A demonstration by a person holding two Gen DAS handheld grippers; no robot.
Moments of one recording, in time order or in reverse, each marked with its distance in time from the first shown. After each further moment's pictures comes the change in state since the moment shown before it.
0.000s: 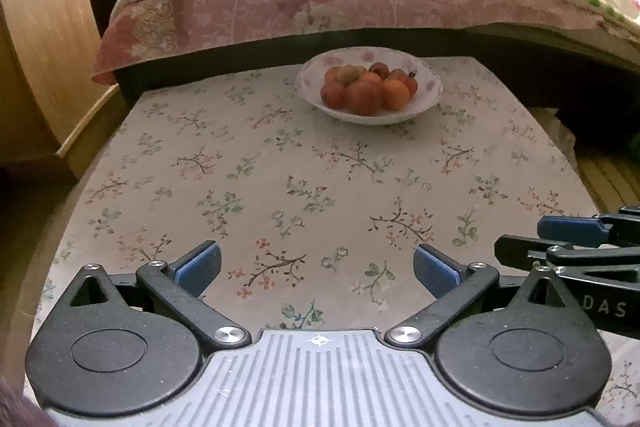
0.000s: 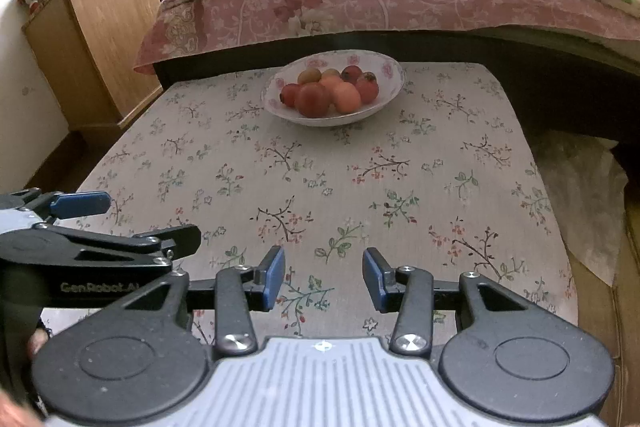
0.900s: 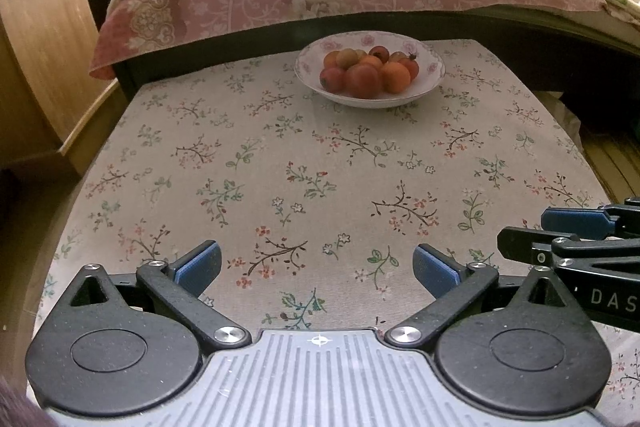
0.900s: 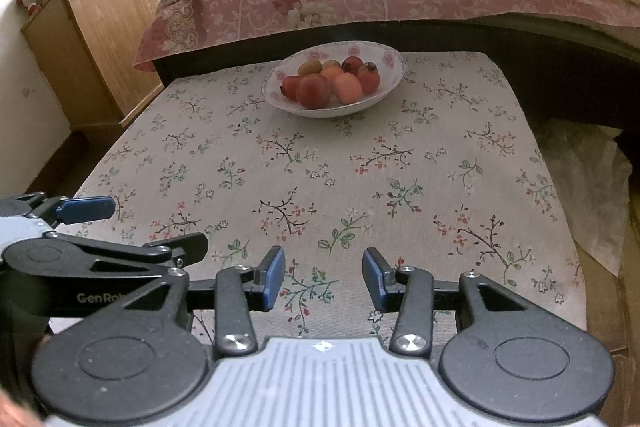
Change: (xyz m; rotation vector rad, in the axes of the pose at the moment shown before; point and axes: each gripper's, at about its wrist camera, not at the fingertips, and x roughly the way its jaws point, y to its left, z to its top) left arm 0.006 -0.002 -0.003 0.017 0.035 0.015; right arm 0.003 -0.001 -0.003 0.015 0.016 0.011
